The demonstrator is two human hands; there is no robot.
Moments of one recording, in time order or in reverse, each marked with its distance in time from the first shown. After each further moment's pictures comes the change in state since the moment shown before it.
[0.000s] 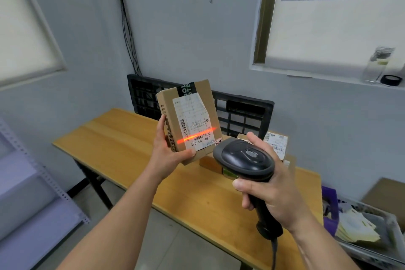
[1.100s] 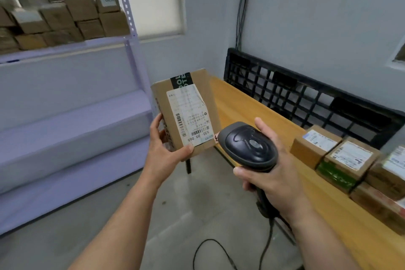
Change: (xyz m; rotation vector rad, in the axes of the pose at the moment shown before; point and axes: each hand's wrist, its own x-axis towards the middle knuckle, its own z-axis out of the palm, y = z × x) left_hand -0.186 -0.036 -0.183 0.030 0.548 -0.146; right_hand -0.012 -0.008 0.184 0.053 -0.382 -0.136
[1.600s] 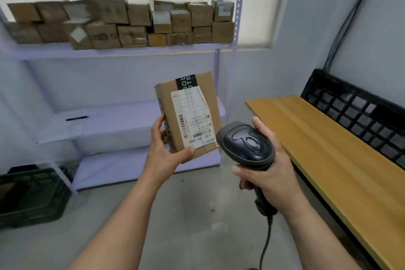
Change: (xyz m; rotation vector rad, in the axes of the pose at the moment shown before) left_hand -0.023 -0.033 -0.251 0.096 0.322 -0.033; right_hand 0.052 -0.022 0.242 0.108 -0.303 -0.052
